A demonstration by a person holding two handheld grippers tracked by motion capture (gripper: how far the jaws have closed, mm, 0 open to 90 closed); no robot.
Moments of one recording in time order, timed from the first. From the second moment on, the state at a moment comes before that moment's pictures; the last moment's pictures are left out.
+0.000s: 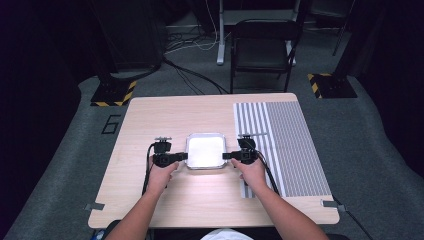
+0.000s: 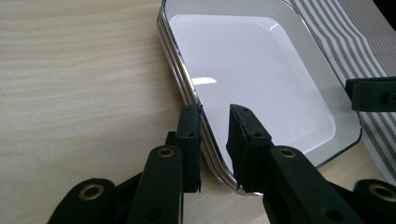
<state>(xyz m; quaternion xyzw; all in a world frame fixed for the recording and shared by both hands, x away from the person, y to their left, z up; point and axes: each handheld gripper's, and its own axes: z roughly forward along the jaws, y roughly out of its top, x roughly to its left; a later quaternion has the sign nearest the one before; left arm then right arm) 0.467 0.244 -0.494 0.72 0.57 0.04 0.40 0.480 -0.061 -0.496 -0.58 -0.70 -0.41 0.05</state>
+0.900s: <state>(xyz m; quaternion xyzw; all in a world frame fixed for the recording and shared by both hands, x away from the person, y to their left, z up) 0.467 0.245 -0.495 0.69 0.59 0.01 0.42 0.479 -0.060 -0.493 -0.59 -0.69 -0.42 0.04</state>
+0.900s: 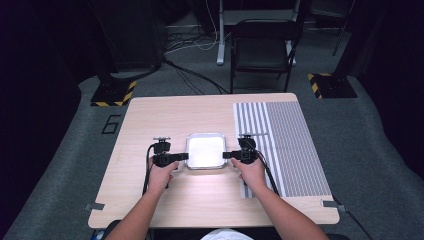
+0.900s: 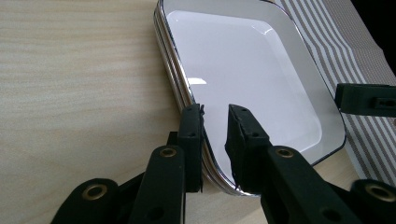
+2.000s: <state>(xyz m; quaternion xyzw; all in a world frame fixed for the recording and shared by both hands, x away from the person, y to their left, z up) 0.468 0.247 -0.501 0.67 0.60 -0.02 0.44 0.479 -0.065 -0.493 -0.60 -0.69 -0.42 0.04</state>
